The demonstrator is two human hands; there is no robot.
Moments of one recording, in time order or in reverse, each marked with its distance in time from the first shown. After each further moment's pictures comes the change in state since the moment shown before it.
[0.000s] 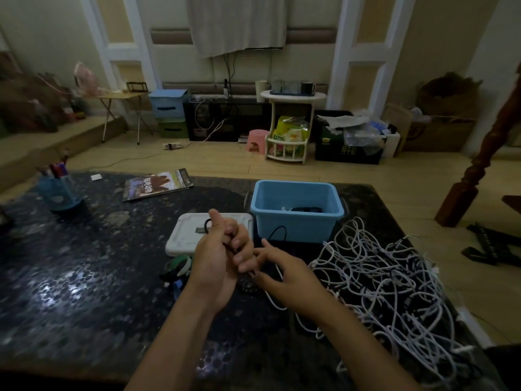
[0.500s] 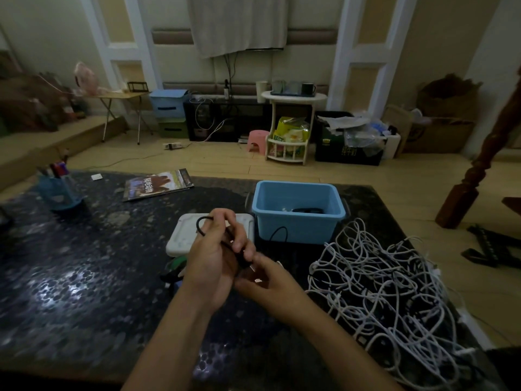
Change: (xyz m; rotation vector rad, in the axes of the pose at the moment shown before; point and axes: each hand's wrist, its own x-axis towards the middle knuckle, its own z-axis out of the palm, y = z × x) left_hand -0.003 0.008 -0.001 0.072 -0.029 0.080; right_hand 0.002 -0.014 0.030 0.360 -0.005 0.026
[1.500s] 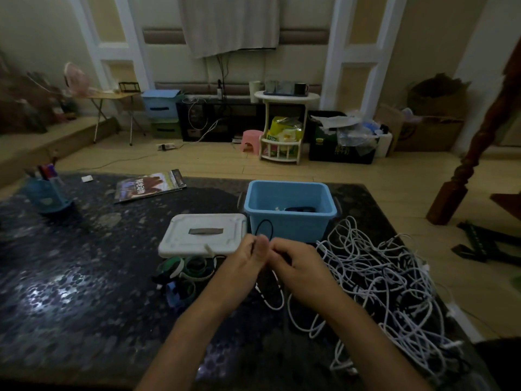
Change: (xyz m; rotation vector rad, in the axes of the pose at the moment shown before) left_hand -0.006 -0.030 0.007 0.907 -0.170 -0.097; right_hand -0.011 -0.026 -0.051 -0.352 0.153 -0.138
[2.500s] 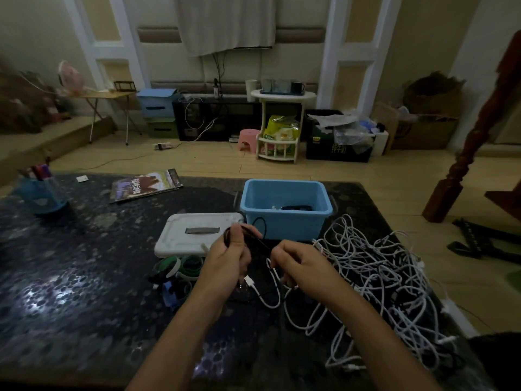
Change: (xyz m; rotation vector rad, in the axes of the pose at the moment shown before) left_hand 0.004 0.001 0.000 -0.346 0.212 -0.014; right_hand -0.004 0.022 -0.011 0.143 -0.043 0.232
